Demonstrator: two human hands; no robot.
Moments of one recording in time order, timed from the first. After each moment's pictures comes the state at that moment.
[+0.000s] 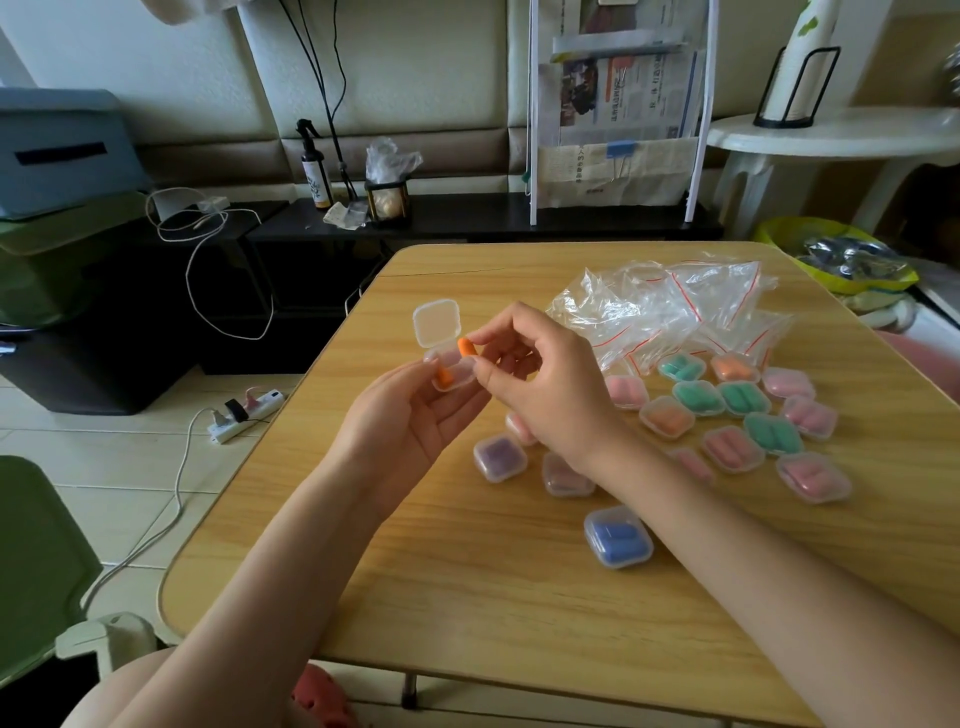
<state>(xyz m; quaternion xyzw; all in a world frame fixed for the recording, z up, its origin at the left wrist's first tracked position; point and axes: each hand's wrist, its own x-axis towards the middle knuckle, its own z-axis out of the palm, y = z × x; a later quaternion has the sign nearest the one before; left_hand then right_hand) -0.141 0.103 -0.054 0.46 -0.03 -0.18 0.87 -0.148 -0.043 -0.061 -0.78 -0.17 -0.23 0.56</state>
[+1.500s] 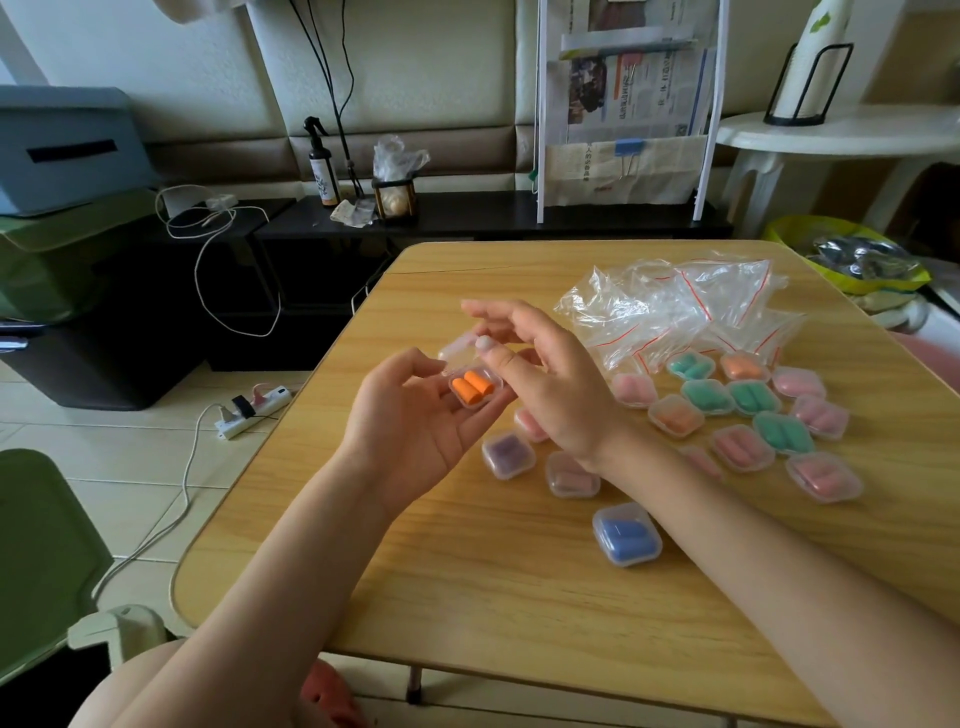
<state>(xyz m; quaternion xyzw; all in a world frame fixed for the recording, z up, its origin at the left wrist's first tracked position) -0.151 0.104 -0.043 0.38 0.00 -0.27 0.89 -0.149 -0.042 -0.058 -0.76 -0.18 -0.14 0.61</state>
